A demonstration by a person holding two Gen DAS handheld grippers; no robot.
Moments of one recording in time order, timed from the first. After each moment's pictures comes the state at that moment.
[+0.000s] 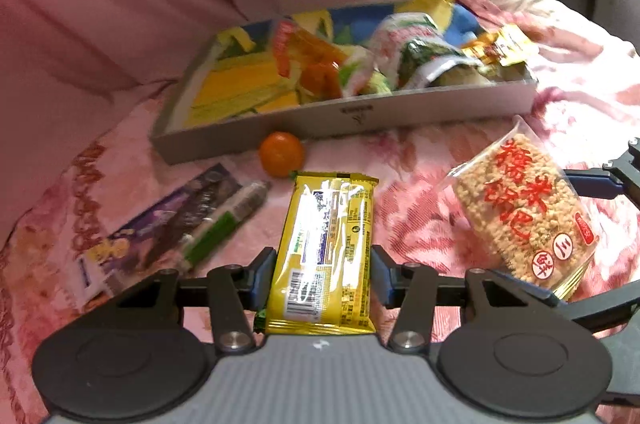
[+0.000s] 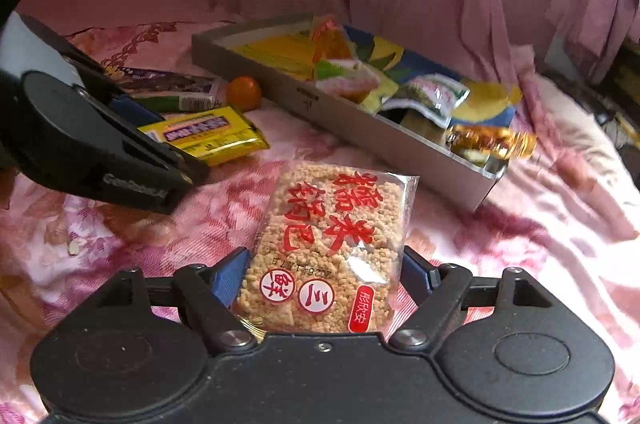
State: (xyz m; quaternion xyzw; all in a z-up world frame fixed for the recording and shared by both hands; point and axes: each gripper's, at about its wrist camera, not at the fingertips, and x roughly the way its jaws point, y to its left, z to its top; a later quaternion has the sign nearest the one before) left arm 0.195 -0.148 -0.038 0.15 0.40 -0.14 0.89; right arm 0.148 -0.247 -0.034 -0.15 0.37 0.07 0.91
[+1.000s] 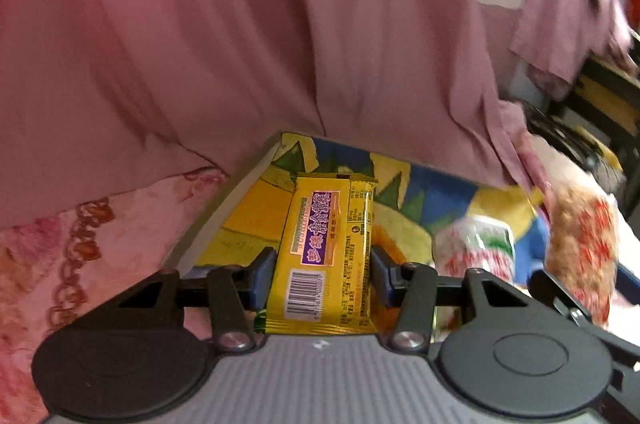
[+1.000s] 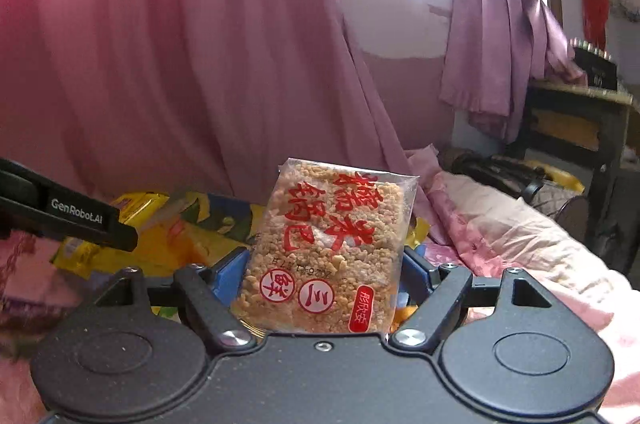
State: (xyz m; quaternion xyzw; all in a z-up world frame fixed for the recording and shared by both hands) left arm 0.319 -0.145 0.010 -0.06 0.33 -0.05 0.94; right arm 0.252 -0.311 0.018 -0.03 0.18 -0.04 0.98
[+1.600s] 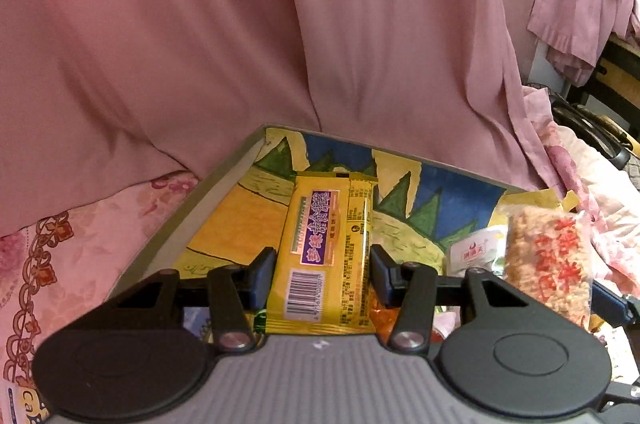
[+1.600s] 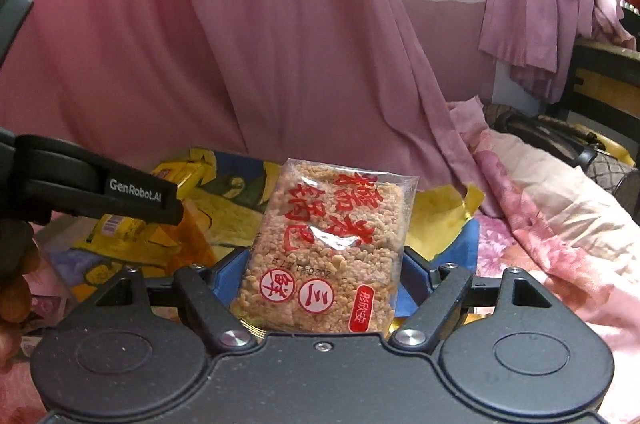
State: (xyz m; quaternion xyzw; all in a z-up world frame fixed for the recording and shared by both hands) left arm 0.367 -0.174 -0.017 -0.03 0.34 -0.04 0.94; right arm 0.316 -0.307 -0.013 -0.03 0.26 0.00 0.97
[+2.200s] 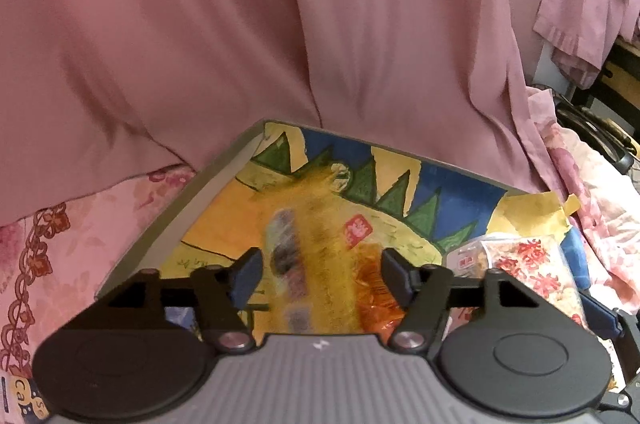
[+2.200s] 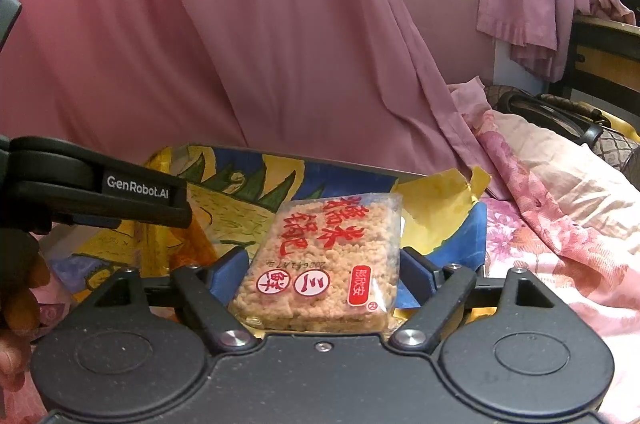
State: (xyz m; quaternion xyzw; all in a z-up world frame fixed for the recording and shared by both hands) left arm 0.371 -0.178 -0.018 -0.04 0.35 -0.03 0.94; right arm 0.321 -0.314 -0.017 -0.01 0.27 0.00 0.96
